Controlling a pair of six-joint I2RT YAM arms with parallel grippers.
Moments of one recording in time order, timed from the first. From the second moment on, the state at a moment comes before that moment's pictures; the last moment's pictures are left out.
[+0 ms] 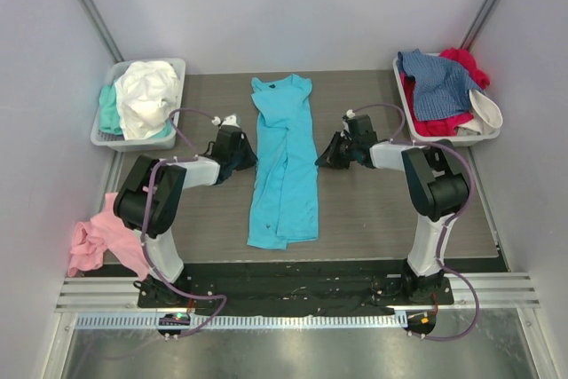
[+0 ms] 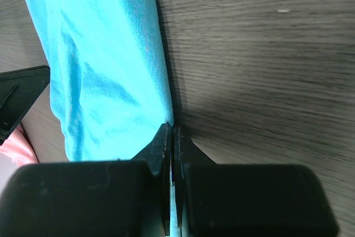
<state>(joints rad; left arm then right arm) -0.39 1.82 0.90 0.23 -0.03 -0.60 0.30 1.92 1.03 0.05 -0.39 0.67</state>
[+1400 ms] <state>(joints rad) -0.52 1.69 0.71 0.31 -0.02 -0.72 0.40 1.74 0.83 0.08 -0.42 0.66</state>
